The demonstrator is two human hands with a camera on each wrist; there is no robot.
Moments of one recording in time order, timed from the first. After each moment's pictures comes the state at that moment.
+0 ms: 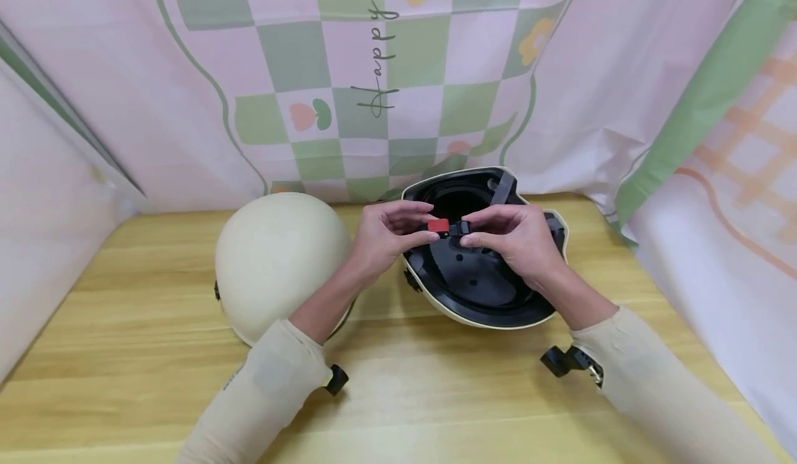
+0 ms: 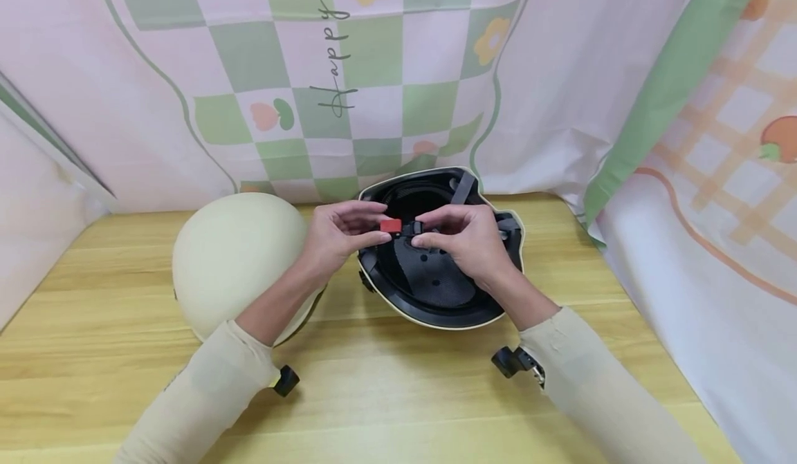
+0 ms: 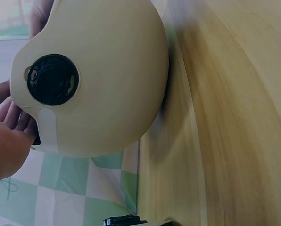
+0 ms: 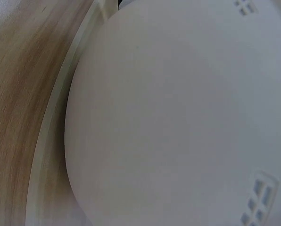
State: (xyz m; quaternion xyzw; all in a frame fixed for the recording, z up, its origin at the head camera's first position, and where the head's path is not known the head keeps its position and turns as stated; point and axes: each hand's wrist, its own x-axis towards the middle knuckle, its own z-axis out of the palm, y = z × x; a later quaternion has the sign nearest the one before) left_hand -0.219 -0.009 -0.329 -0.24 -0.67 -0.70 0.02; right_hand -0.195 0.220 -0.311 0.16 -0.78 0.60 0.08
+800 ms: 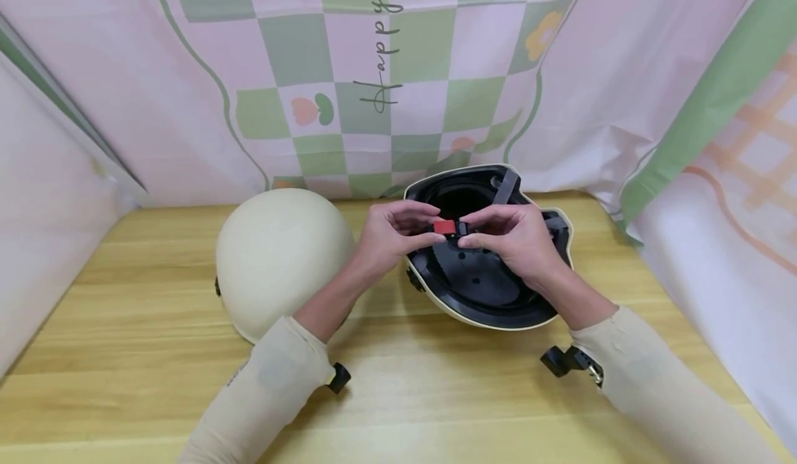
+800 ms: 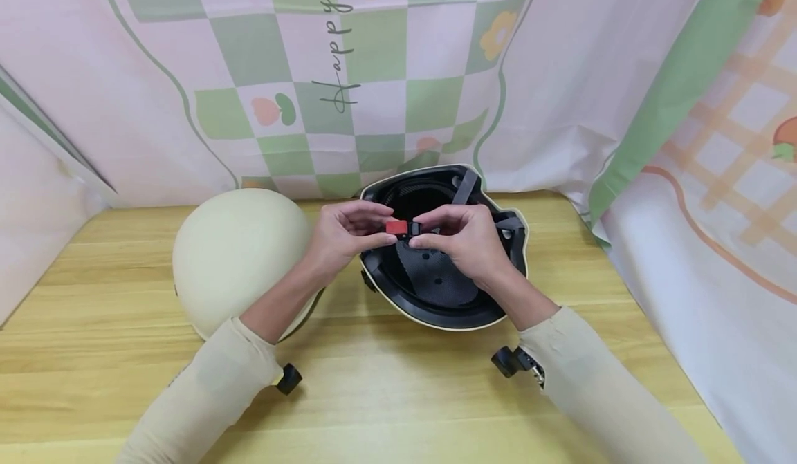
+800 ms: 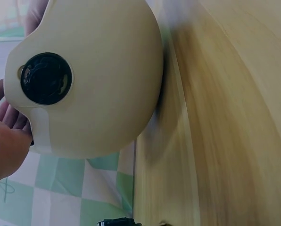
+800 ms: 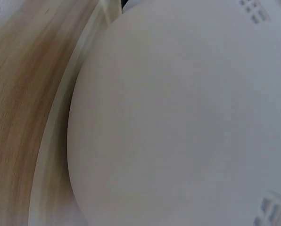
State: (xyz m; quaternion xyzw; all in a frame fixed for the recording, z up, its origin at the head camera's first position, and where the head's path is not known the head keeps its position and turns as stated) left_hand -0.222 -0.005 -0.333 -0.24 -0.67 -0.70 0.01; right_hand -0.199 0.215 -0.314 0.17 -0.79 0.59 0.07
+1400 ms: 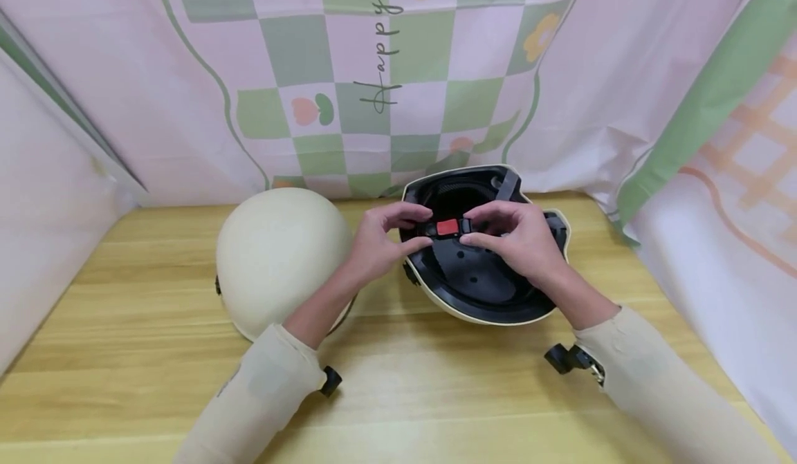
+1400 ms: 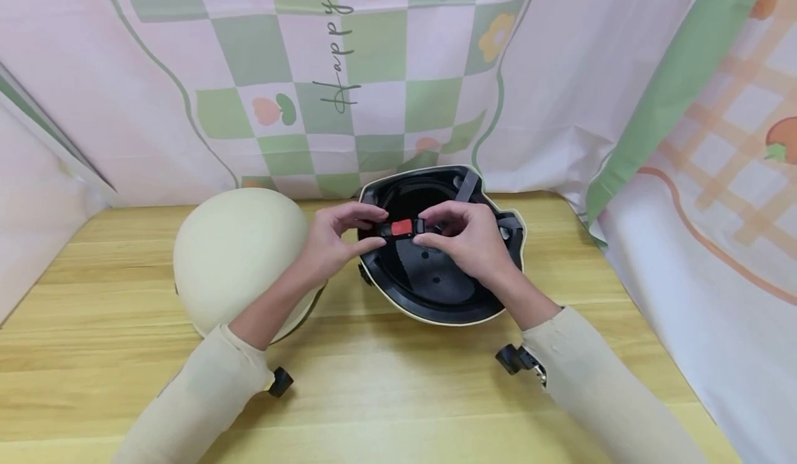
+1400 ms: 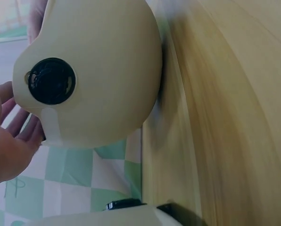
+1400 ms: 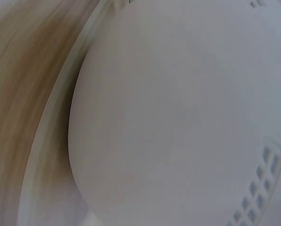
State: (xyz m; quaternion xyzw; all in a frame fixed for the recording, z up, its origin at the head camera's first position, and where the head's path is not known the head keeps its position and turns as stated) left_hand -0.217 -0.018 -0.334 -0.31 -0.74 -0.60 0.08; right_hand -0.195 0.221 -0.309 0.14 -0.86 0.48 0.09
